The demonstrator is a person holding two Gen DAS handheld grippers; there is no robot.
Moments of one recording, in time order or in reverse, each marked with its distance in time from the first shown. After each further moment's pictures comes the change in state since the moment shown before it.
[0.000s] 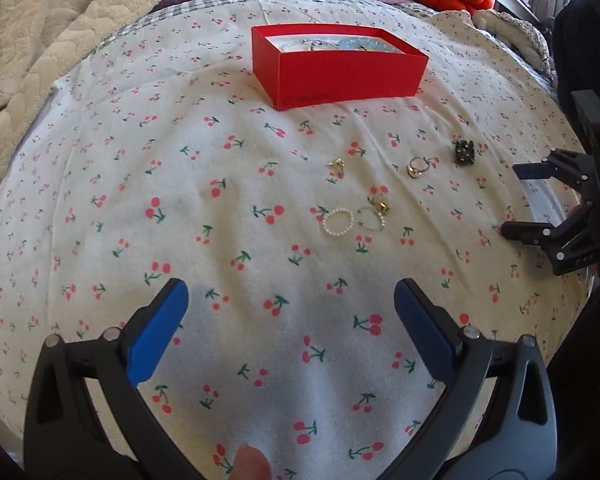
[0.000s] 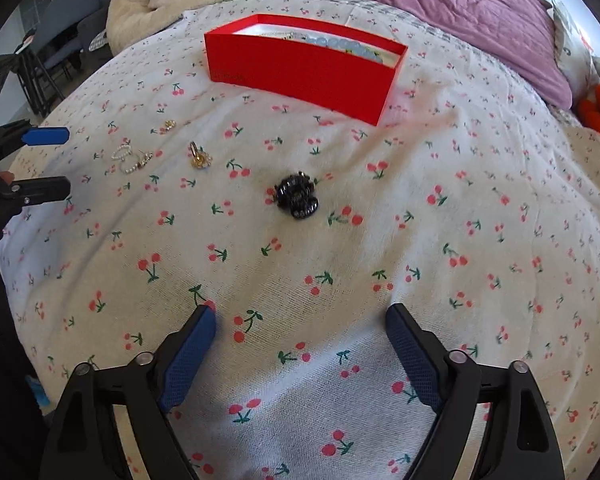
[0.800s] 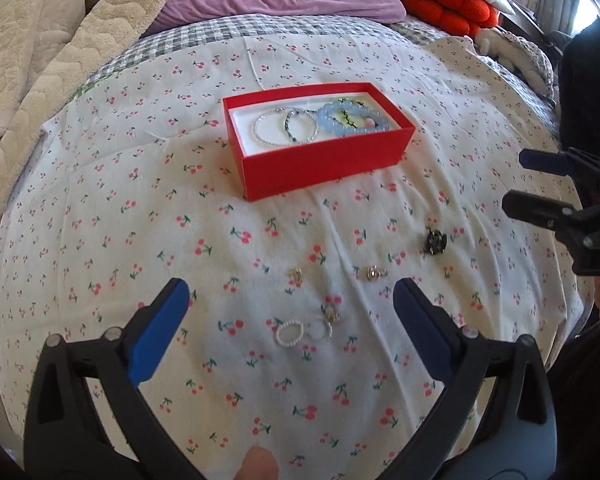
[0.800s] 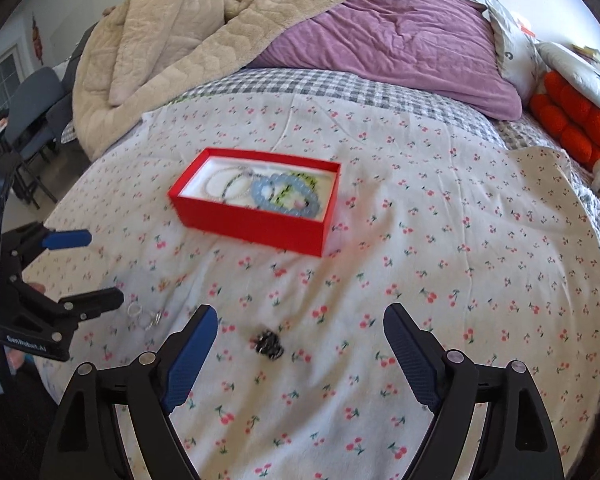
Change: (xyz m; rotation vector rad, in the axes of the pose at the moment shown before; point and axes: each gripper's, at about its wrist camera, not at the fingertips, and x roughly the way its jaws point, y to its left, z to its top) left arm -0.018 -0.027 0.079 -0.019 -0.005 0.005; right arm -0.076 -0.027 0.076 0.185 -0.157 -0.032
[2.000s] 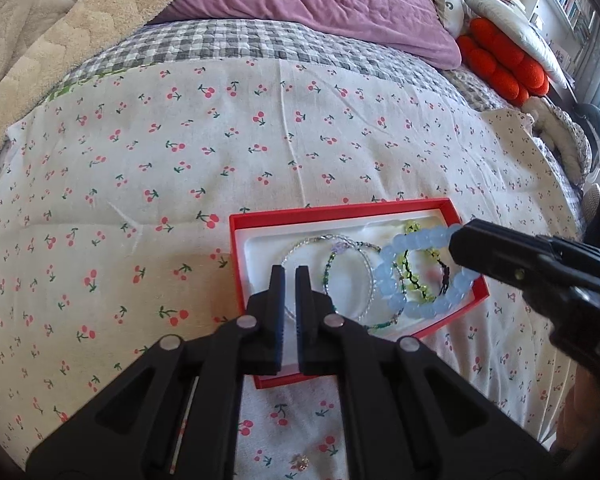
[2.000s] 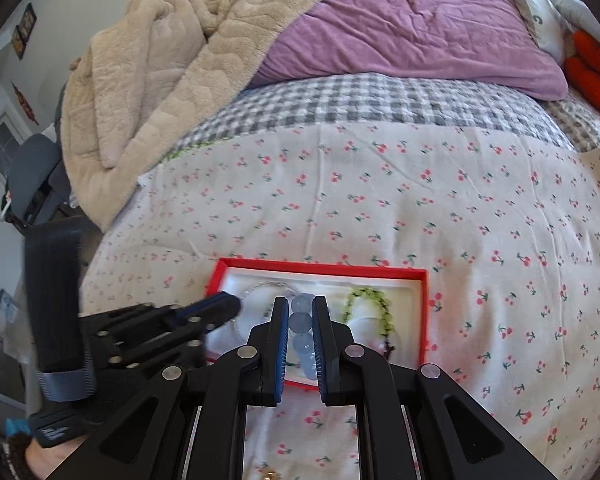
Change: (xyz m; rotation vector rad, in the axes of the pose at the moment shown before) left arm 0.087 0.037 0.118 -0.190 -0.019 -0.039; right arm 0.092 0.008 0.128 0.195 0.018 0.149
